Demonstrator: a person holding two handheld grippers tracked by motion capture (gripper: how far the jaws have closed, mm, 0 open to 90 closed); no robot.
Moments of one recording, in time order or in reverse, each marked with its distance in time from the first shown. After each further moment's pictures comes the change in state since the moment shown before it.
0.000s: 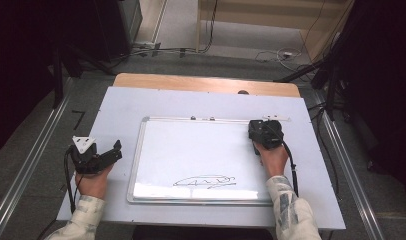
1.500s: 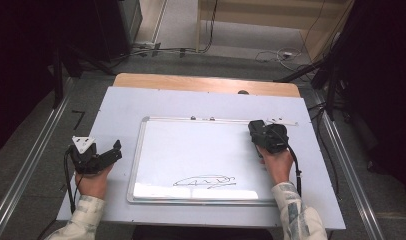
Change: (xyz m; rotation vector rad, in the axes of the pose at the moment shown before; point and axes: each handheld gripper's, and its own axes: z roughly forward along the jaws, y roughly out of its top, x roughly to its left) left arm 0.000 0.000 -0.001 0.000 0.002 -0.002; right arm 0.003 -0.005 -0.038 -0.051 0.057 -0.022
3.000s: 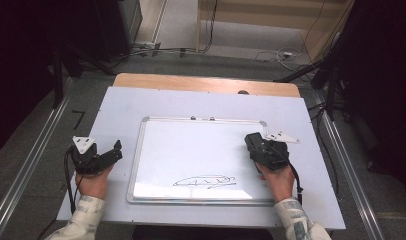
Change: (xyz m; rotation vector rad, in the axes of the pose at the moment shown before) left arm -0.001 0.000 -0.001 -0.003 -0.002 0.005; right arm 0.018 -0.032 -0.037 -0.007 0.061 -0.054
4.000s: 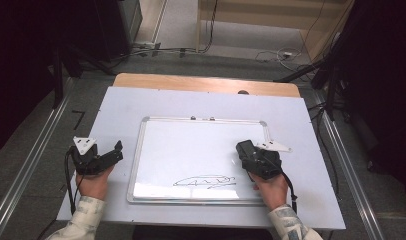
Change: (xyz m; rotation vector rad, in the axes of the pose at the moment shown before) left arm -0.002 0.000 -0.003 -0.004 -0.016 0.003; right arm 0.028 -0.016 -0.008 0.012 0.055 -0.027
